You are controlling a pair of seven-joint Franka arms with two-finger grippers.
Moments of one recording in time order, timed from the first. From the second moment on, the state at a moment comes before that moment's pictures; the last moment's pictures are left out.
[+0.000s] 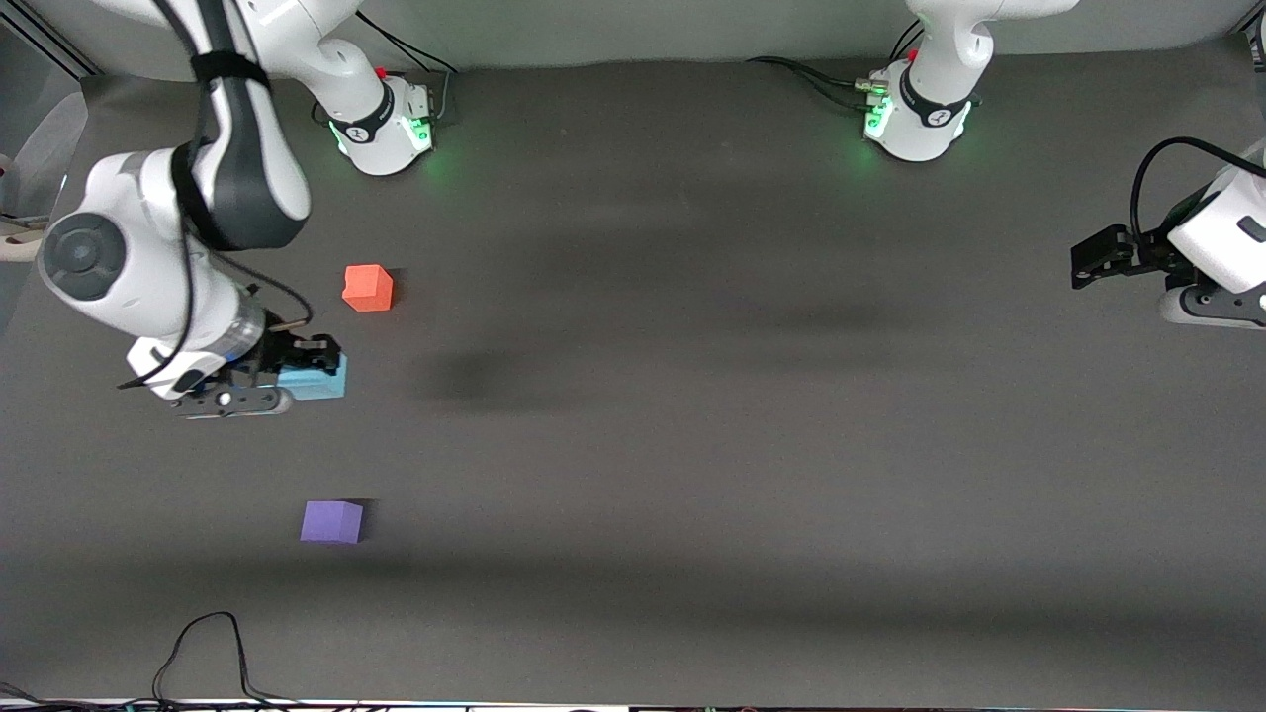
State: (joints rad) left arm -0.03 0.02 -0.01 -1.62 0.04 1.55 0.06; right arm 0.79 0.17 -0.74 -1.96 0.11 2.01 -0.03
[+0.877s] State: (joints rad) left arm -0.03 0.02 0.00 -1.63 0.03 1.58 0.03; right arm 0.79 0.43 -0.75 -2.19 0.44 2.40 -0.31
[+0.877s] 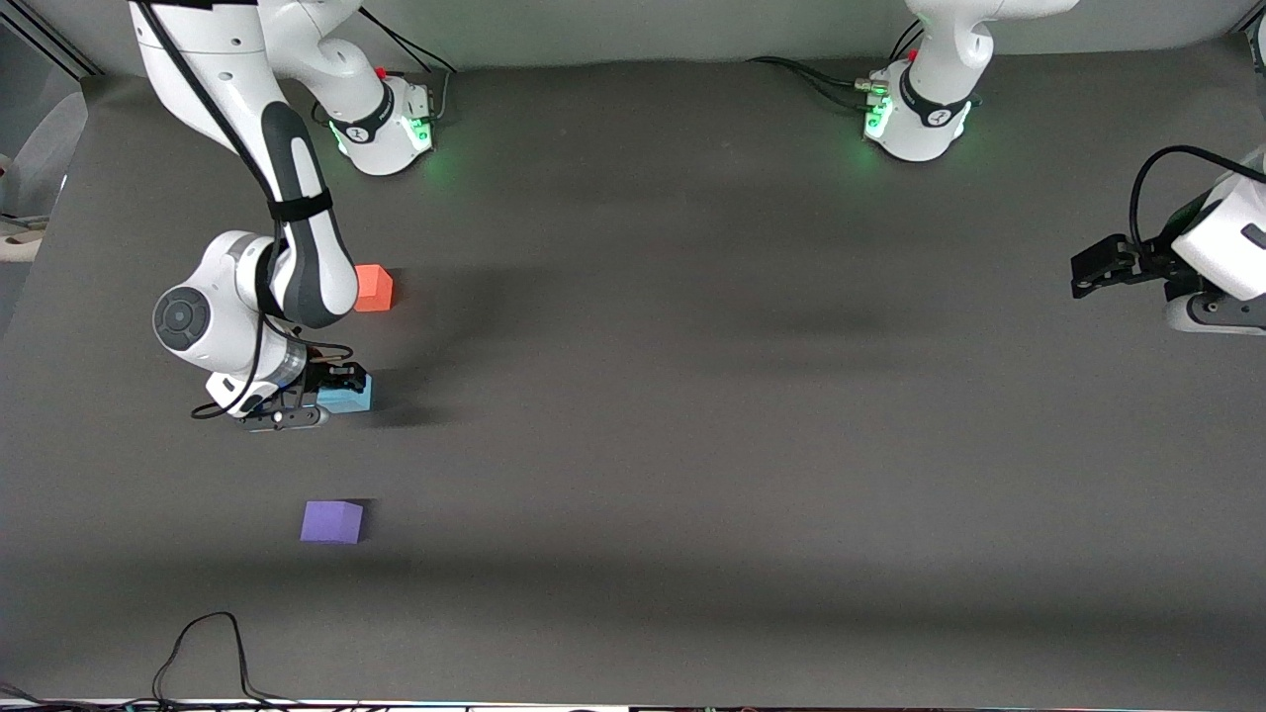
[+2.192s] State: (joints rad) left arm -0.03 0.03 0.00 -1.63 0.03 1.58 -0.01; right arm 0.78 0.50 -0.71 -2.18 0.51 2.45 -0.34
